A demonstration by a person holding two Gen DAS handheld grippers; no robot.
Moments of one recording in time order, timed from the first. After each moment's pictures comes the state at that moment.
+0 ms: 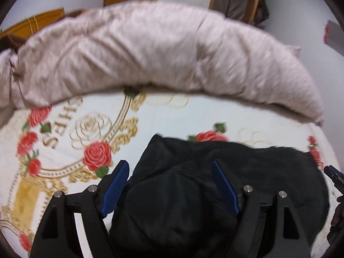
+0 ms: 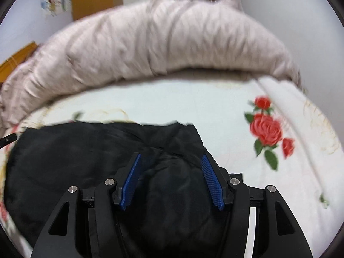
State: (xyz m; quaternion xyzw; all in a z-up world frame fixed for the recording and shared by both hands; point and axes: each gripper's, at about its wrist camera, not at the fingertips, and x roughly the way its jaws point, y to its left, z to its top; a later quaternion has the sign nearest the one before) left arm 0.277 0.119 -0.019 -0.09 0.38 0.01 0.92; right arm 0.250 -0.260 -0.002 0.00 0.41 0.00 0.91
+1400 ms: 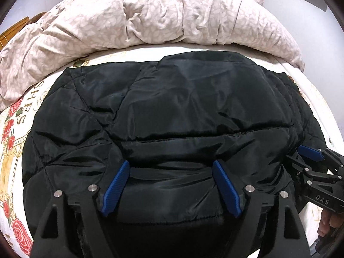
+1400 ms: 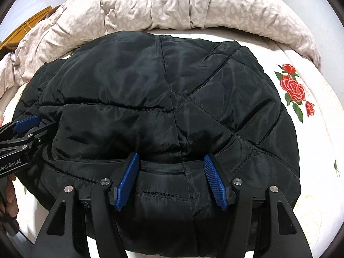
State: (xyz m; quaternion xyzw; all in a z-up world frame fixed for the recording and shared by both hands) left arm 0.239 -0.031 -0.061 -0.02 0.47 -0.05 0.88; right arm 0.209 -0.207 -0.069 -0.04 0.53 0.04 0.85
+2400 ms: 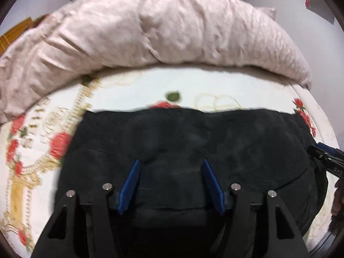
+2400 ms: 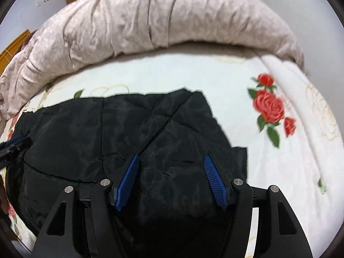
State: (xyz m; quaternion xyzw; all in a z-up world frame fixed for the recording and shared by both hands) left arm 0.289 0.037 -0.029 -0.03 0.45 -0.04 0.89; right arm 0.264 -0.261 -0.028 0.00 0.50 -0.02 0.86
